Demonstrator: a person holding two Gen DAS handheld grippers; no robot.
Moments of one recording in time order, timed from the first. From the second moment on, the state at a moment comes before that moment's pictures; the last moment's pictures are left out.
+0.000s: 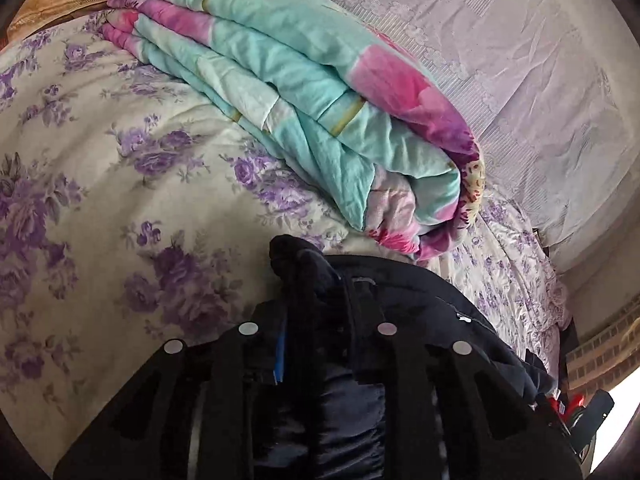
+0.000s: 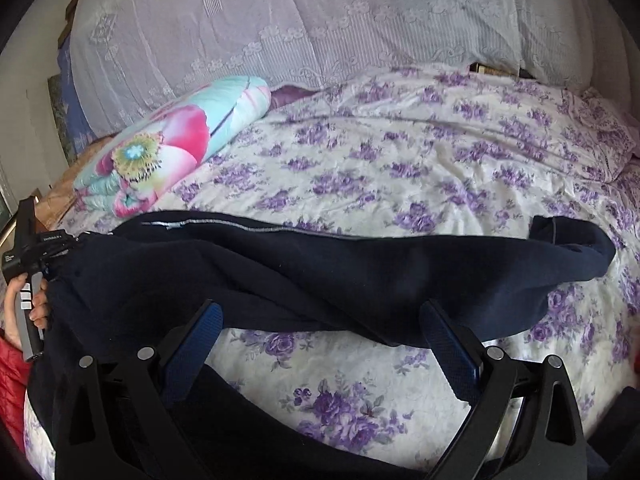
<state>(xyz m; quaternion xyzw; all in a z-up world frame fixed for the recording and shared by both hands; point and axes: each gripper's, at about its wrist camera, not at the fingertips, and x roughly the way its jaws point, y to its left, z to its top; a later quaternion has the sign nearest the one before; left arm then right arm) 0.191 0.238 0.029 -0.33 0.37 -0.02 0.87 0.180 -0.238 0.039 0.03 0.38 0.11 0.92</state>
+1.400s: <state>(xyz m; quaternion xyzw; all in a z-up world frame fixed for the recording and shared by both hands) 0.102 0.211 0.035 -0.28 0.39 0.02 0.88 0.251 -0.364 0.006 0.28 0.43 0.06 0.86</state>
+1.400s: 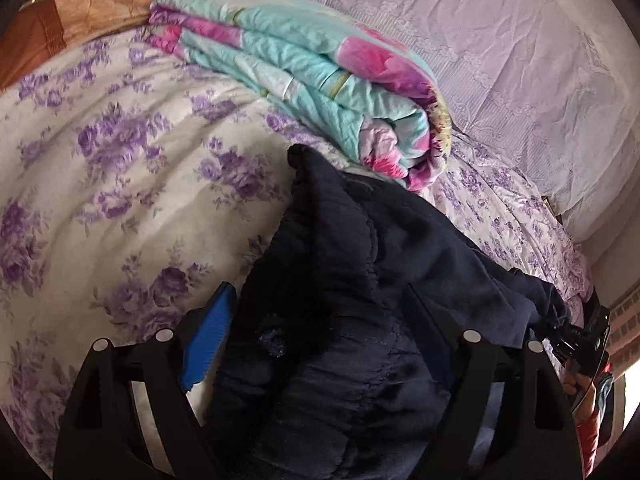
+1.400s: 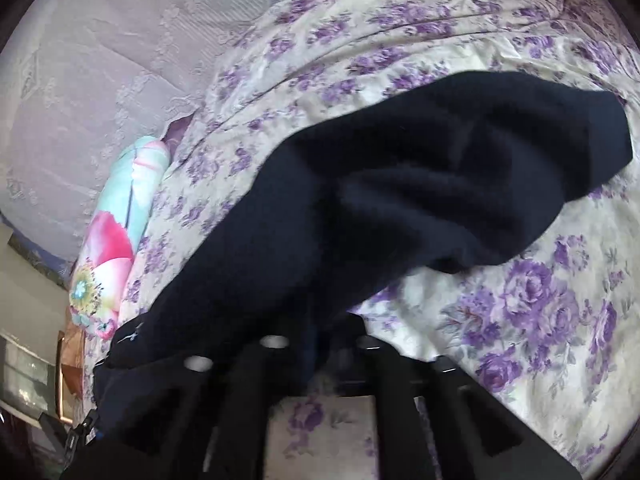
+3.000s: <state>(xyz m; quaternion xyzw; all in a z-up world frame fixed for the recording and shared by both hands) 0.074 0.237 0.044 -0.29 0.41 0.02 0.87 0.072 -0.292 0.057 0.06 0.34 0.14 0.93</state>
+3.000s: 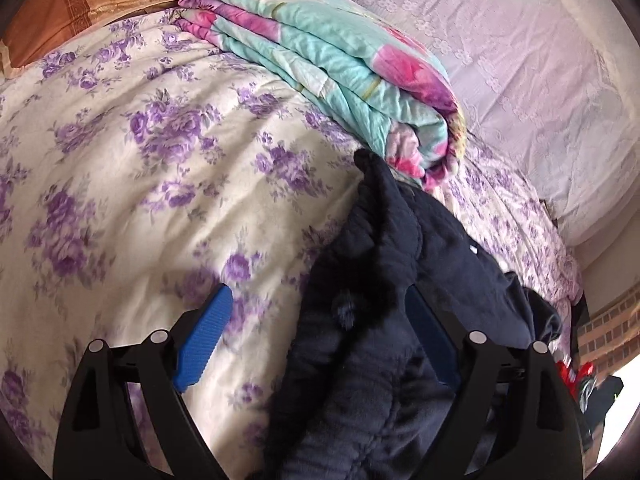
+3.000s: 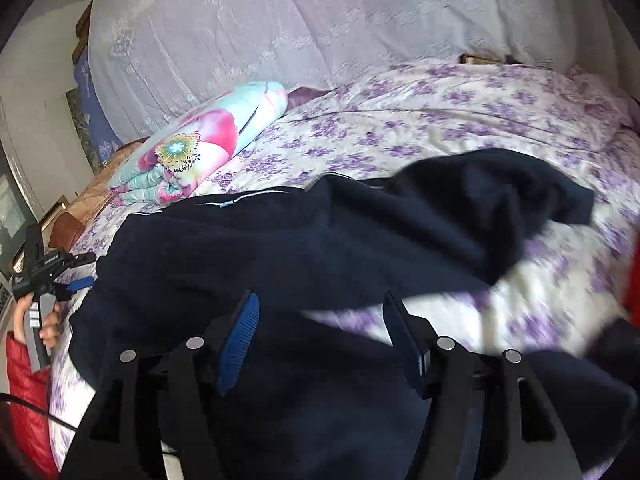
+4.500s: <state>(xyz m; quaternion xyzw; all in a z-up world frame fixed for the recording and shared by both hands) -0.061 0.197 0.108 -0.33 0.36 -0.12 0.86 -0.011 -0.423 0.106 0.24 0.36 0.20 0.88</state>
